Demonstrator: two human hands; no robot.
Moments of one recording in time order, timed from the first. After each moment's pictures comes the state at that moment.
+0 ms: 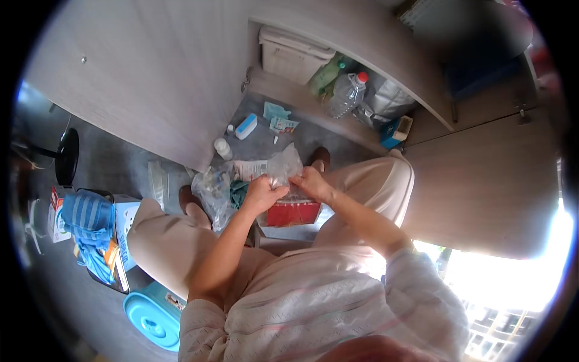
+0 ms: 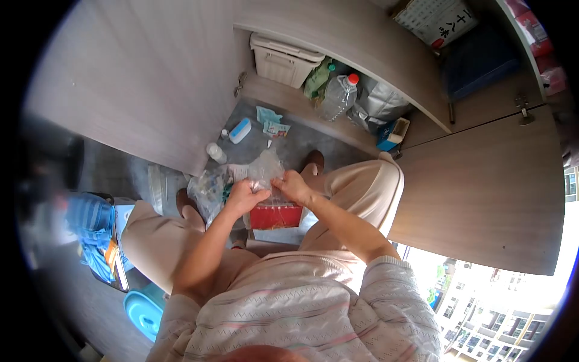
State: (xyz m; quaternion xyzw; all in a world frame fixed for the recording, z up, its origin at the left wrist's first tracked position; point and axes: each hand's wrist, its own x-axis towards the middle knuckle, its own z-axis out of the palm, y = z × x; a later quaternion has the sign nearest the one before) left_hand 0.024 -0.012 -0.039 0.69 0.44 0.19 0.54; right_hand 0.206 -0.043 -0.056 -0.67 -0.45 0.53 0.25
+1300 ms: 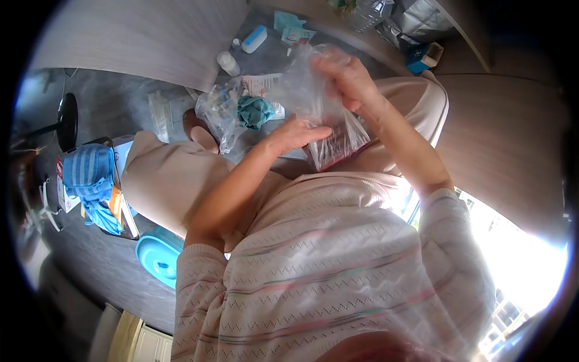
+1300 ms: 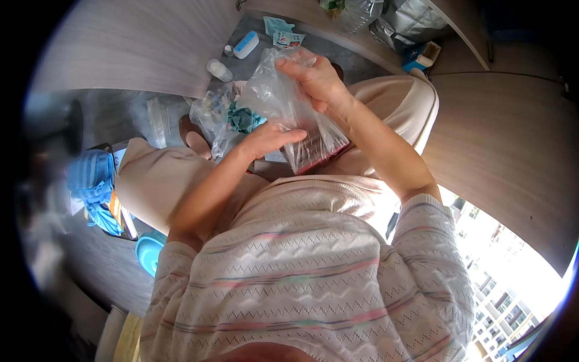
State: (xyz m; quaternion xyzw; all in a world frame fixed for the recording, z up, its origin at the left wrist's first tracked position) left_hand 0.042 -0.055 -0.025 0.50 0.26 0.09 0.82; right_hand 0.188 -0.029 0.063 -0.59 -0.27 0.61 0.45
